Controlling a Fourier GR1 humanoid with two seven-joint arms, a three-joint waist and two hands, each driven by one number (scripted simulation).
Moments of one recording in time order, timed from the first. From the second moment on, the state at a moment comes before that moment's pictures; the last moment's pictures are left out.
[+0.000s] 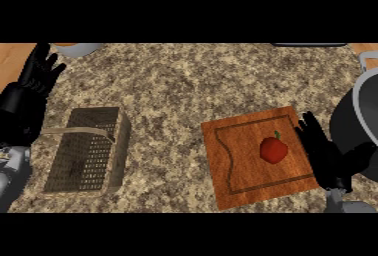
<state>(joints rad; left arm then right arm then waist) -0.30 0.58 -0.17 -1.65 0.26 0.36 0.17 -0.03 -0.32 0.11 -1.37 -0.41 -0.13 0.00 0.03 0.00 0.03</state>
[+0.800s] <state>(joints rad) -0.20 0.54 -0.25 -1.65 0.34 0.20 0.23 -0.11 -0.30 0.13 -1.44 0.20 -0.95 -0.06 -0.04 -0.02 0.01</state>
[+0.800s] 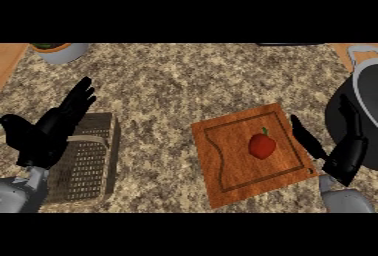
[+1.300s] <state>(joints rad) -0.18 0.53 -0.24 -1.66 0.33 0.16 0.21 -0.09 -0.17 0.22 -1.44 0.44 -1.00 0.24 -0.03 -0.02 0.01</state>
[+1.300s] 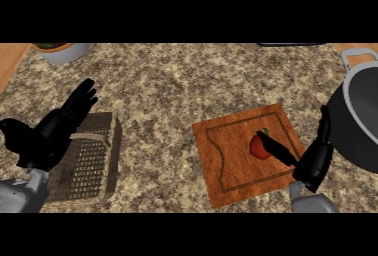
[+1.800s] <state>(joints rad) -0.15 0.52 -0.23 -1.69 0.32 0.13 0.20 -0.16 -0.09 0.22 -1.44 0.55 -0.84 0.65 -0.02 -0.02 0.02</state>
